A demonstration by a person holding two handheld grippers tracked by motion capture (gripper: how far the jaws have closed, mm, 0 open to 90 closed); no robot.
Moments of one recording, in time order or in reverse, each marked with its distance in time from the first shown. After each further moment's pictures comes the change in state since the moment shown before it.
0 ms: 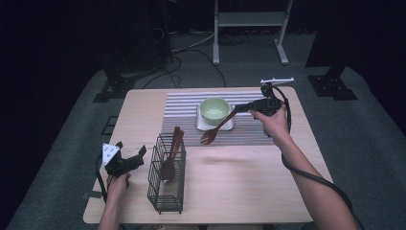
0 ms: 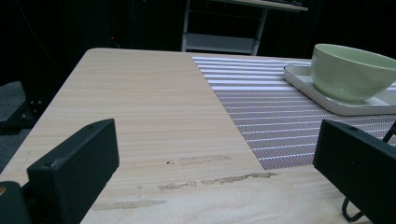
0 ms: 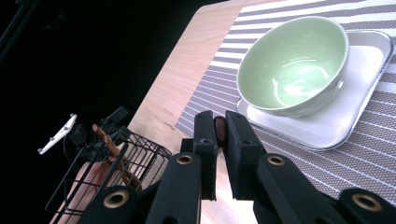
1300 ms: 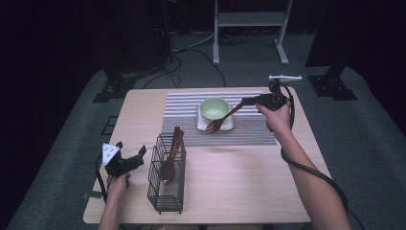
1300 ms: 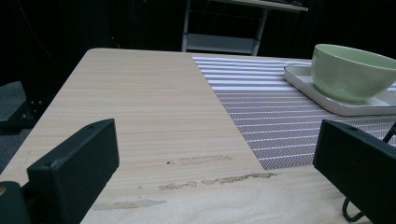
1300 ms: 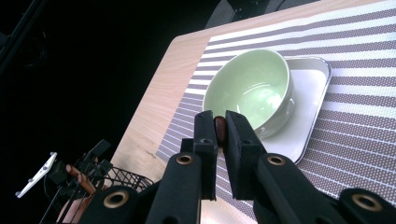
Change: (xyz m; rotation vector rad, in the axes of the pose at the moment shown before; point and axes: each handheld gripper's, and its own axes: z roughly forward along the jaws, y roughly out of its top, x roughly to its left) left arm 0.000 0.000 0.000 -0.001 0.001 -0.003; right arm -0.024 0.013 -0.008 -0.088 -0.057 0.076
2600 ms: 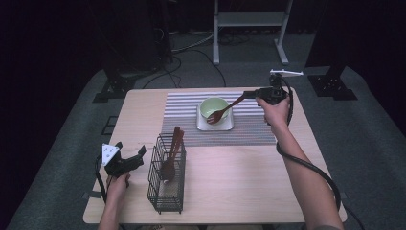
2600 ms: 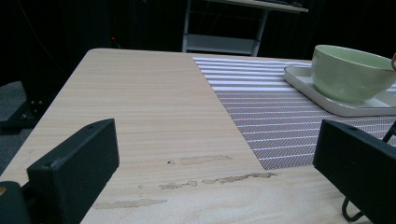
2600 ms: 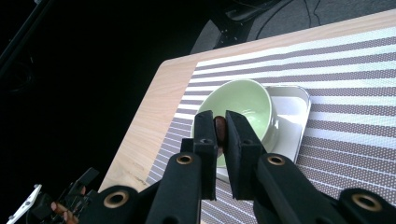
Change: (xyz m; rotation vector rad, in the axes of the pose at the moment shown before) left arm 0.000 0.000 -0.001 -0.002 0.000 -0.003; right arm -0.002 0.016 0.002 -0.081 -0.047 0.022
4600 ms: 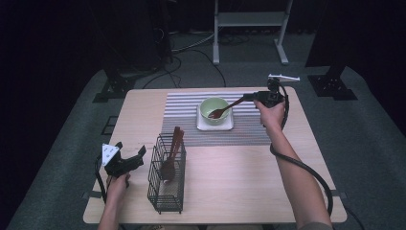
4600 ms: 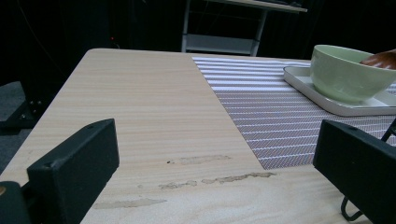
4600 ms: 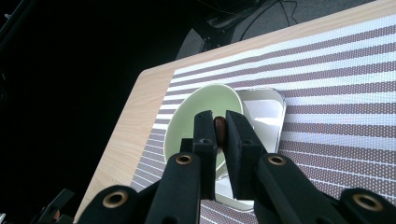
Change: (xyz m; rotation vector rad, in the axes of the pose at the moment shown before) left arm 0.000 0.000 0.000 -0.001 -0.003 0.001; right arm -0.021 -0.007 0.020 -0.039 -0.059 0.043
